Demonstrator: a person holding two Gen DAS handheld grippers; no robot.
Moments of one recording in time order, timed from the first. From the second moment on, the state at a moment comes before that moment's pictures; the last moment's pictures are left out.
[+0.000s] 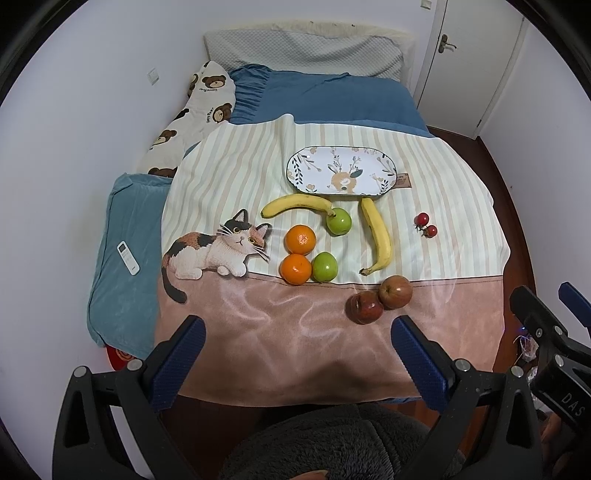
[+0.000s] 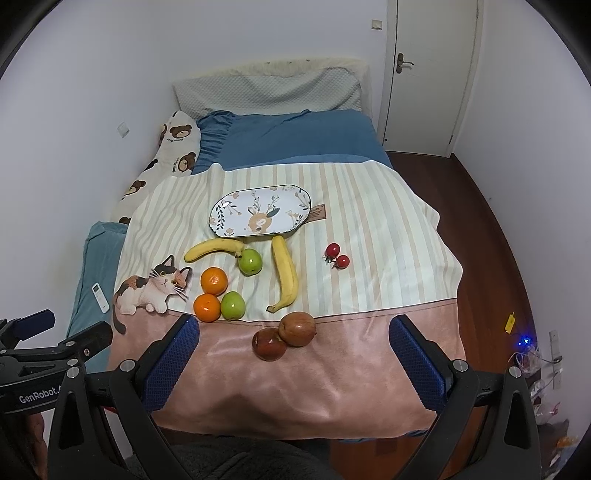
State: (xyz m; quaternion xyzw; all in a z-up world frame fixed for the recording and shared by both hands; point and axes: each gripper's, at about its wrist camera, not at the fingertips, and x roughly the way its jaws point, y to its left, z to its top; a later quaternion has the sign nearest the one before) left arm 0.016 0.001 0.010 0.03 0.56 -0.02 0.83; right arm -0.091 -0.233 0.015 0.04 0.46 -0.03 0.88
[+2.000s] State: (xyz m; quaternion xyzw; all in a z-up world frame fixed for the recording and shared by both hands) left arm 0.296 -0.030 -0.264 0.36 0.59 -0.07 0.72; right arm 0.186 -0.235 -0.281 0.12 0.63 0.00 0.77
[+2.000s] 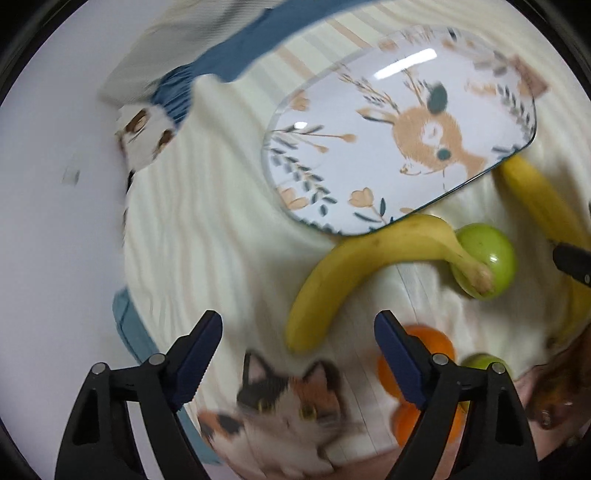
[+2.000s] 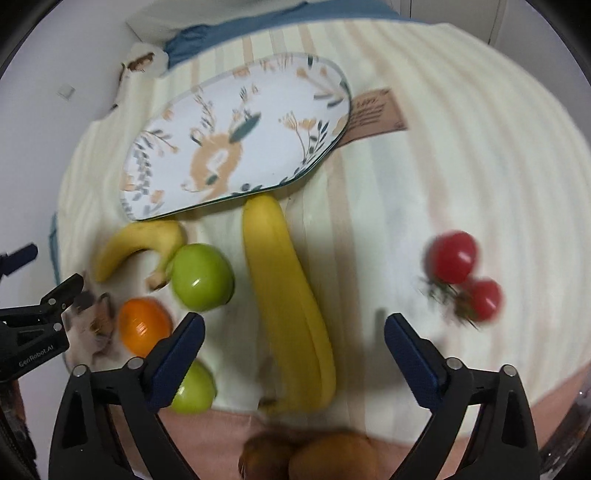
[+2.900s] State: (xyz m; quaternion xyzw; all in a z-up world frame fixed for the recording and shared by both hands) left arm 0.288 0.068 -0.313 0.21 0.69 0.01 0.69; right arm 0.190 -0.184 -0.332 0.03 0.67 -0.01 0.74
